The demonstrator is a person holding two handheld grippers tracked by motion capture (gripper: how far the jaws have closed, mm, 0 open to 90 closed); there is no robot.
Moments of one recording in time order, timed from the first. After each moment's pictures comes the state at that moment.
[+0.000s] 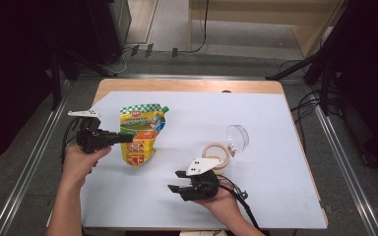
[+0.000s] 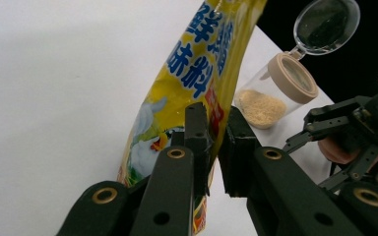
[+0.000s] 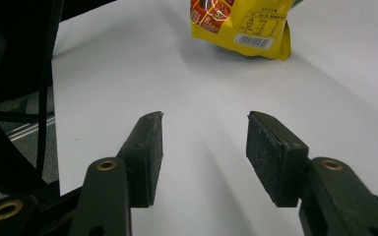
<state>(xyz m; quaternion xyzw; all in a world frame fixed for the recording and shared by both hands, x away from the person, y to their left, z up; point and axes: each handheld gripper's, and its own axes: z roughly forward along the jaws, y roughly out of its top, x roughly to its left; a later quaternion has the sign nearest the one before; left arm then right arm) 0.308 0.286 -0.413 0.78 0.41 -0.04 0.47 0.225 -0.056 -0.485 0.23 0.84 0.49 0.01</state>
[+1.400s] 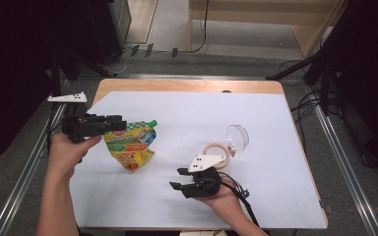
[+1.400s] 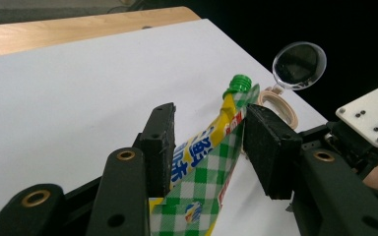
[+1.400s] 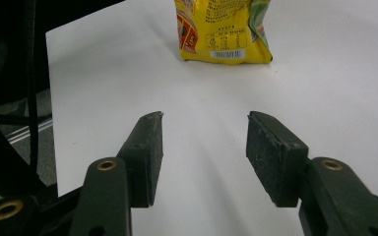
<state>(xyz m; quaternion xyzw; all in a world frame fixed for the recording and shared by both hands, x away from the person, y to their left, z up) 0.305 0.293 -0.351 0.77 0.40 0.01 0.50 0.230 -0.061 -0.478 0.23 0.84 0.48 0.01</state>
